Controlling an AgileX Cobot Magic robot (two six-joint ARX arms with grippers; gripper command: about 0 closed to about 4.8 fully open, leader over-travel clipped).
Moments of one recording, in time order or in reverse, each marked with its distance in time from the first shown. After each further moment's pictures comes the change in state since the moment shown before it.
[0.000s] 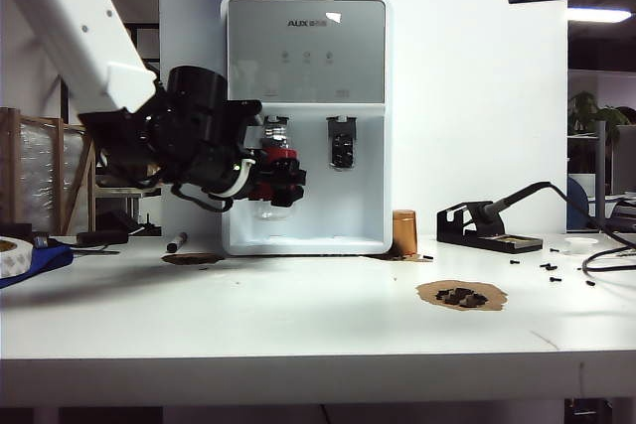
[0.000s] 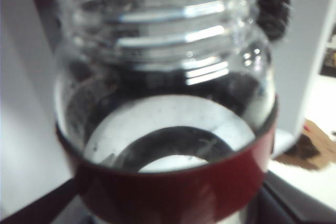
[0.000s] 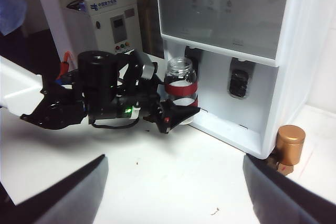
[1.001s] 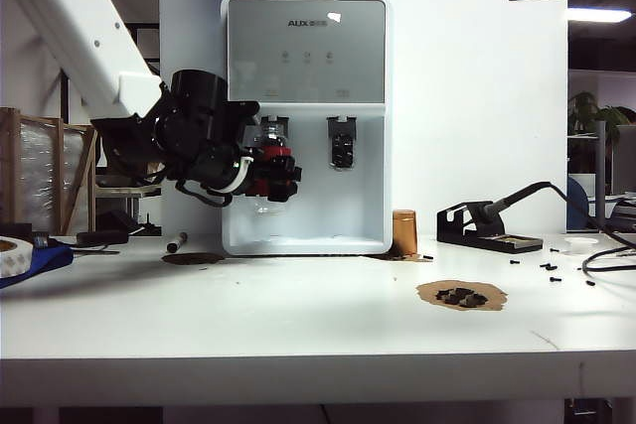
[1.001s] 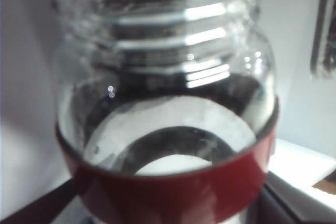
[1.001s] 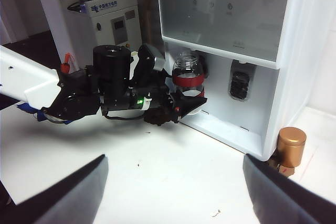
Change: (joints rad) left arm 0.034 0.071 0.153 -0.074 -0.008 -0.002; right arm 0.000 -0.007 0.000 0.001 -0.001 0.003
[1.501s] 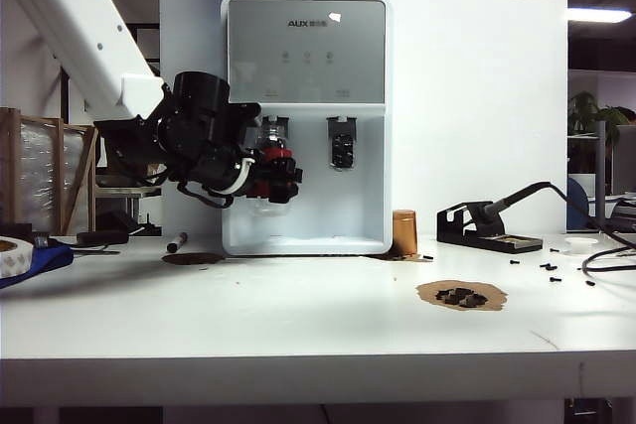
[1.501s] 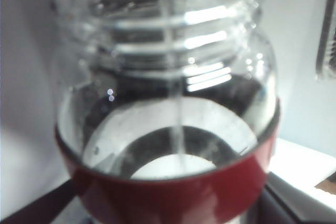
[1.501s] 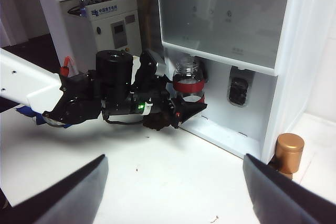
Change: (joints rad) left arm 0.001 0.013 0.020 -0.011 0.000 0.000; right arm 0.000 -0.002 0.000 0.019 0.000 0.000
